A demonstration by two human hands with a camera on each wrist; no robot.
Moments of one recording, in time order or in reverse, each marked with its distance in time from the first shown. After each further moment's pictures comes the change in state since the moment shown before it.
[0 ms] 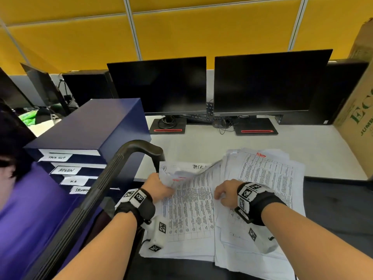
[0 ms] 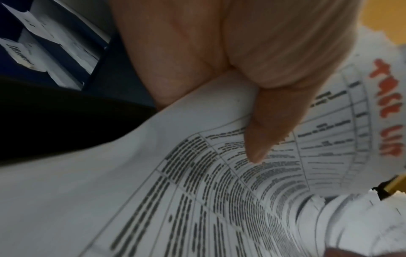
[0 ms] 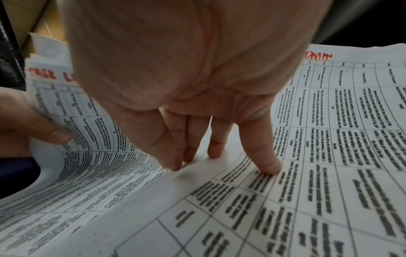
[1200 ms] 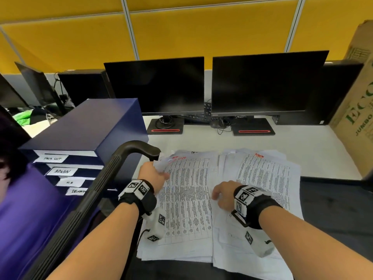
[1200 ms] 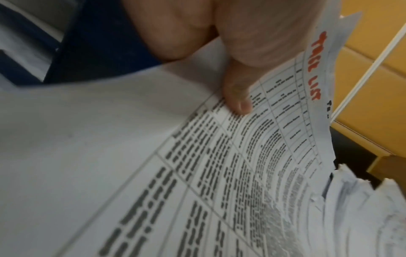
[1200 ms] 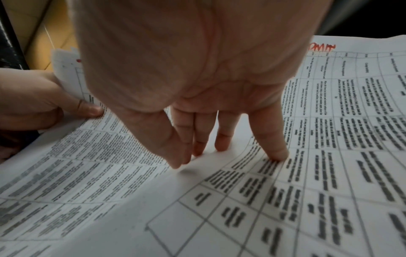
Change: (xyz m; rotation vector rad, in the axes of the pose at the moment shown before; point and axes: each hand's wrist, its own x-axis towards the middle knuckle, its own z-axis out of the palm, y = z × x) left_hand 0.007 0.016 -0.019 -0.156 0.245 0.027; right_hand 0.001 -0.003 0.005 -0.003 0.044 0.033
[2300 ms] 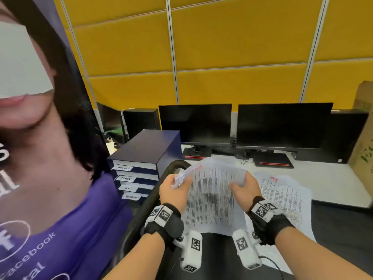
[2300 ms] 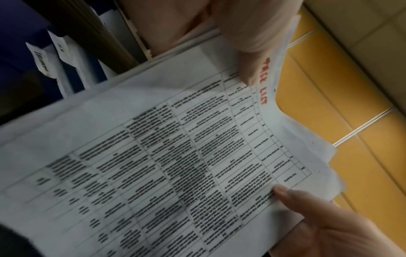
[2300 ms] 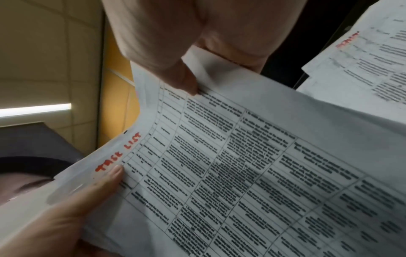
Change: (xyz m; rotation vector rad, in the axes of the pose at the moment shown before) left_hand -0.173 0.029 -0.096 -0.582 0.370 0.136; right_hand -0.139 -0.099 -0.015 1.133 0.733 -0.328
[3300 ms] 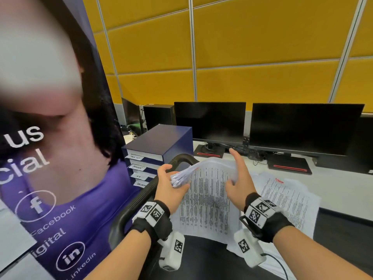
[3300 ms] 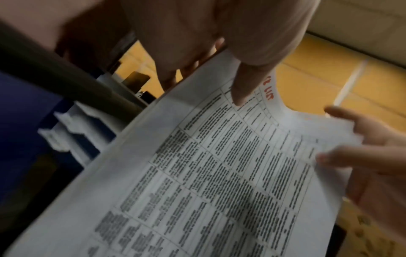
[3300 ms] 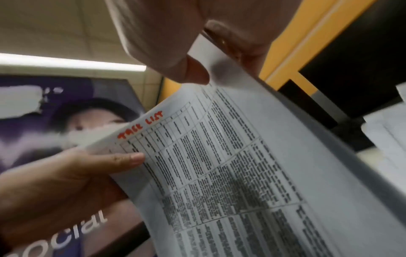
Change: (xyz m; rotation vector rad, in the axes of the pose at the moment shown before) left_hand -0.042 0.007 -0.001 0.131 -0.059 0.100; right_hand -0.007 -0.011 -0.032 -0.197 -0.230 -0.280
